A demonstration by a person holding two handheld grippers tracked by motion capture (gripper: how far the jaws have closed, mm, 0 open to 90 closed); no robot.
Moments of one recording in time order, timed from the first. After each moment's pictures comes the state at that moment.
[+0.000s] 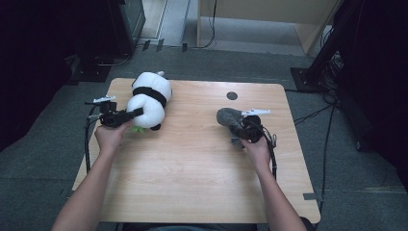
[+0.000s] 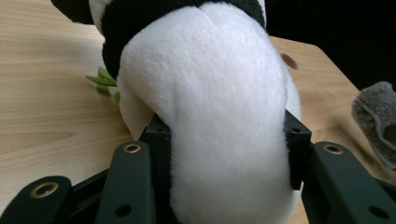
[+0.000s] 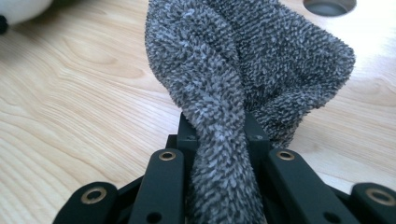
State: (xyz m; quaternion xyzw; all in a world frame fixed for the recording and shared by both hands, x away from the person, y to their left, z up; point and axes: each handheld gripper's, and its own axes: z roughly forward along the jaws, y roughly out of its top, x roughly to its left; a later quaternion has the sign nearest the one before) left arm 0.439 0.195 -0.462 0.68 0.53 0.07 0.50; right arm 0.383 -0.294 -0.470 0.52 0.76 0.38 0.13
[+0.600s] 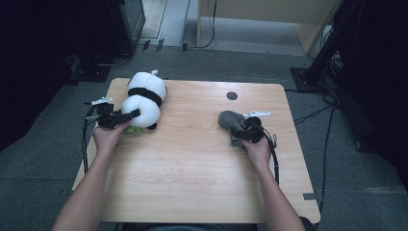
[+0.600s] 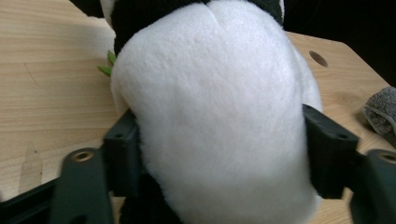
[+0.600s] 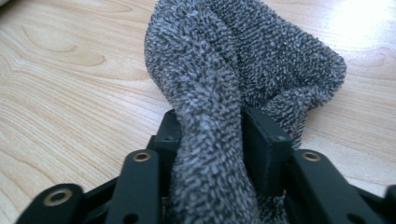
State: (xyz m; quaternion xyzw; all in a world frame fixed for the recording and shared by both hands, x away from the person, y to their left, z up) left arm 0.446 0.209 -0.480 0.68 0.53 0.09 0.49; right arm 0.398 -0.306 -0.503 0.53 0.75 0.38 0.12
